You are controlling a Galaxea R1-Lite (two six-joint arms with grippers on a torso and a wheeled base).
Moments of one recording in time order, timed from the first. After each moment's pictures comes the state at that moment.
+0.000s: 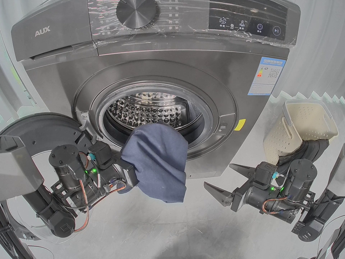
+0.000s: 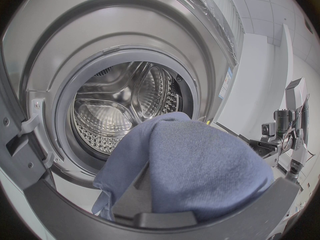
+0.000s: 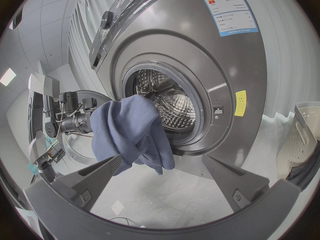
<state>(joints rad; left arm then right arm) -0.51 1.92 -0.39 -1.55 -0.10 -0.08 0.68 1.89 -0.26 -1.54 0.04 0.11</state>
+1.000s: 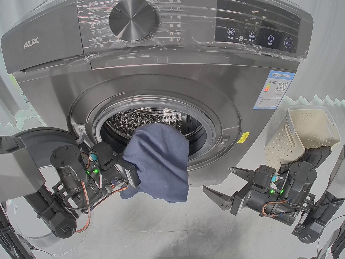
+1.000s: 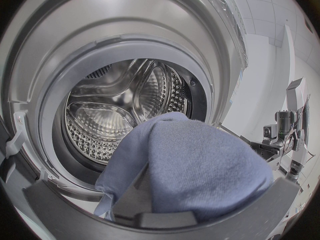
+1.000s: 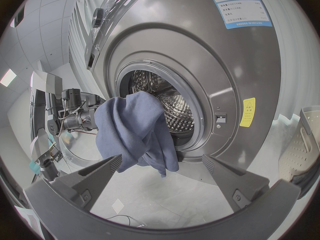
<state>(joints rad) -0.52 1.93 -0.39 -1.55 -0.09 -0.09 0.70 1.89 -0.24 -1.54 0.04 0.11</state>
